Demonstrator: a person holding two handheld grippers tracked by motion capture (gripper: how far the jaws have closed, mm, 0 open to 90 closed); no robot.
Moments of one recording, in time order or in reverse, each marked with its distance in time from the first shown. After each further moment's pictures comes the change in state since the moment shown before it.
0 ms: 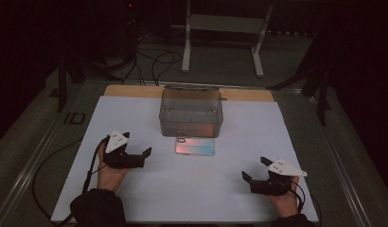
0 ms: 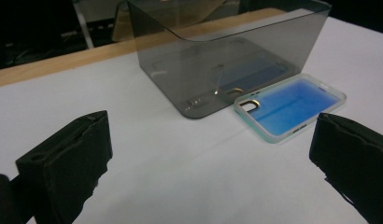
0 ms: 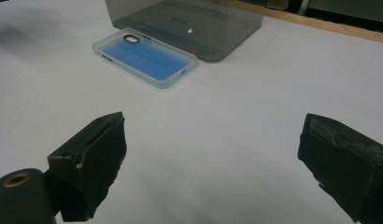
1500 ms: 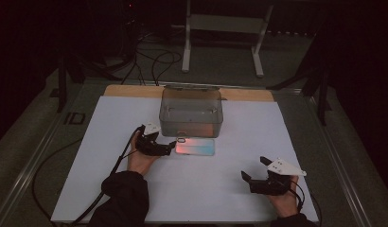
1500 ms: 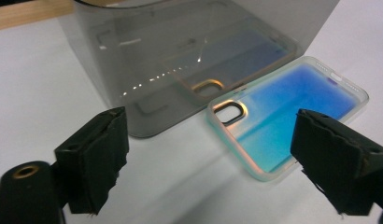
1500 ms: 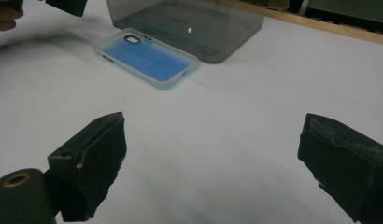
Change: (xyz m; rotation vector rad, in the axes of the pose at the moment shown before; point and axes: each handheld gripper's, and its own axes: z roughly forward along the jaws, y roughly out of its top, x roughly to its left) left arm -0.025 0.014 0.093 0.169 -0.084 -0.027; right arm 0.001 0.003 0.000 0.005 0.000 -0.006
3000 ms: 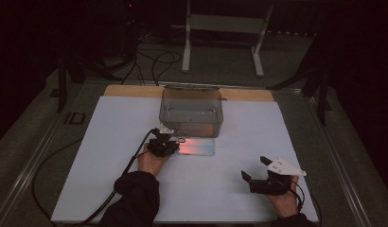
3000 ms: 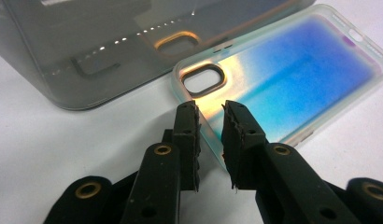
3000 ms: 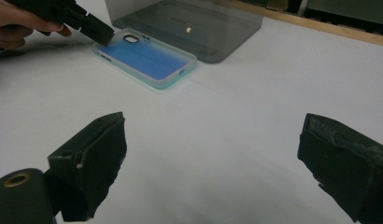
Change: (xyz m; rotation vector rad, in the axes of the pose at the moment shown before) left arm -0.018 0.000 0.034 0.190 -0.024 -0.059; right arm 0.000 0.000 0.000 0.003 -0.006 -0.005
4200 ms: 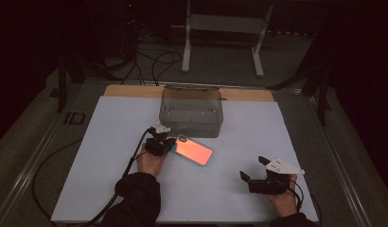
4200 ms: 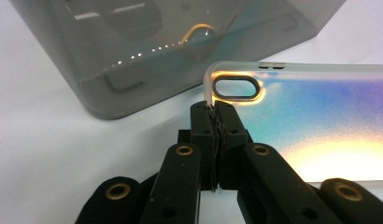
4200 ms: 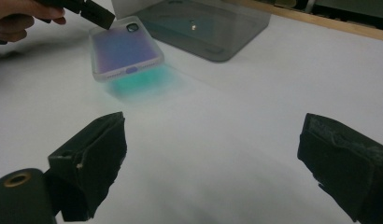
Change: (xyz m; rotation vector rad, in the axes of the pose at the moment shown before) left arm -0.002 0.001 -0.018 -0.092 0.053 -0.027; right arm 0.001 0.002 0.003 0.013 0.027 0.007
